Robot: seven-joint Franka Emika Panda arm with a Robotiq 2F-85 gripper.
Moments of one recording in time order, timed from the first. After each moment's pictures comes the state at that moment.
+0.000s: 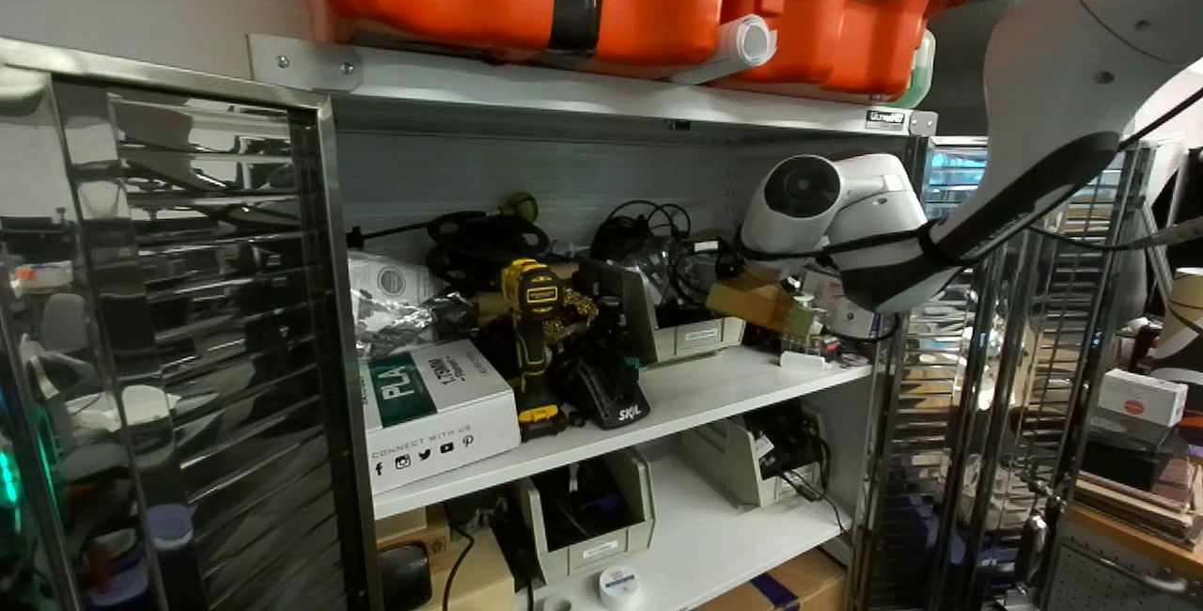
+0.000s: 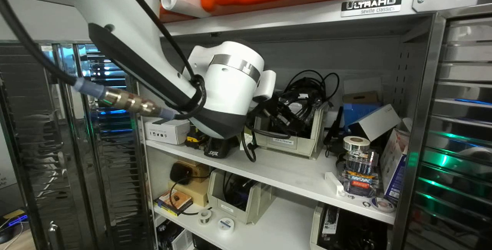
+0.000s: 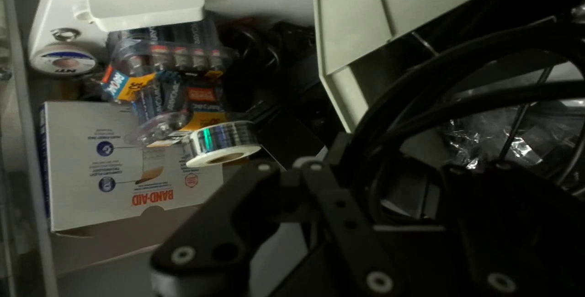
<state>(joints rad) 0.13 0.30 -0.31 -1.85 -1.53 2.79 2.13</state>
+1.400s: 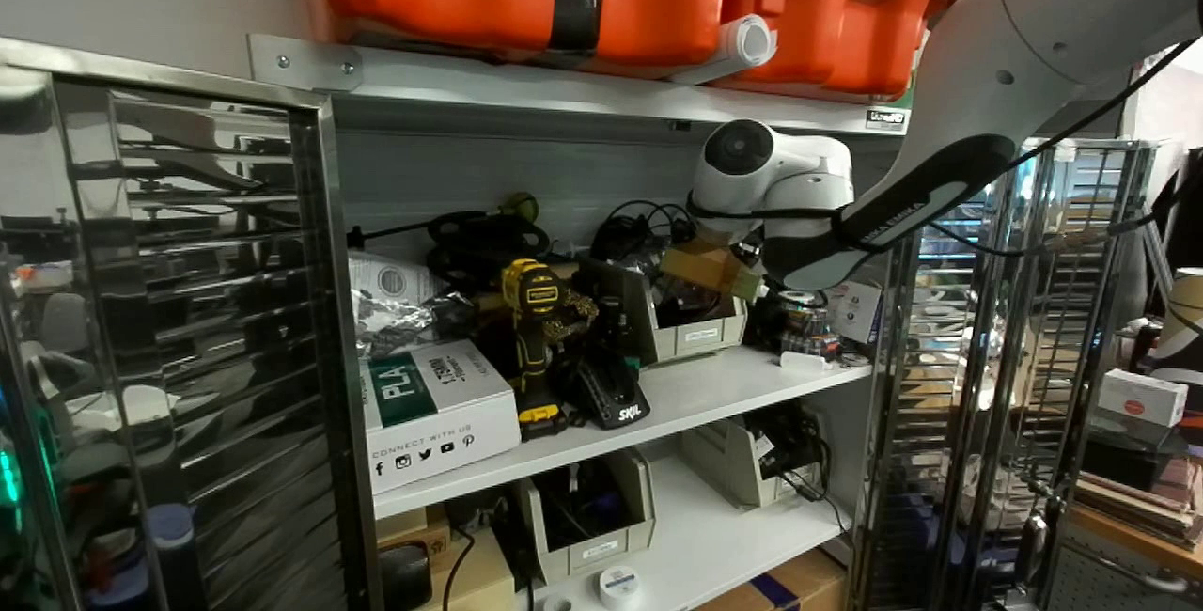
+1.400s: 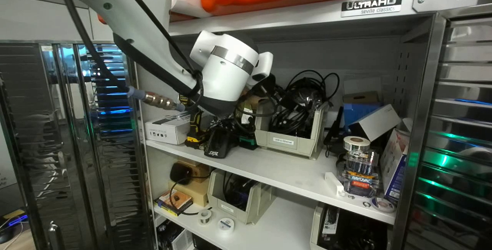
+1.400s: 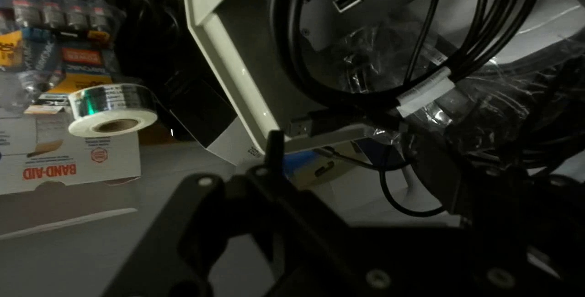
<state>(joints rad) 0.13 0.41 -0.24 -1.63 -1.24 2.72 1.87</state>
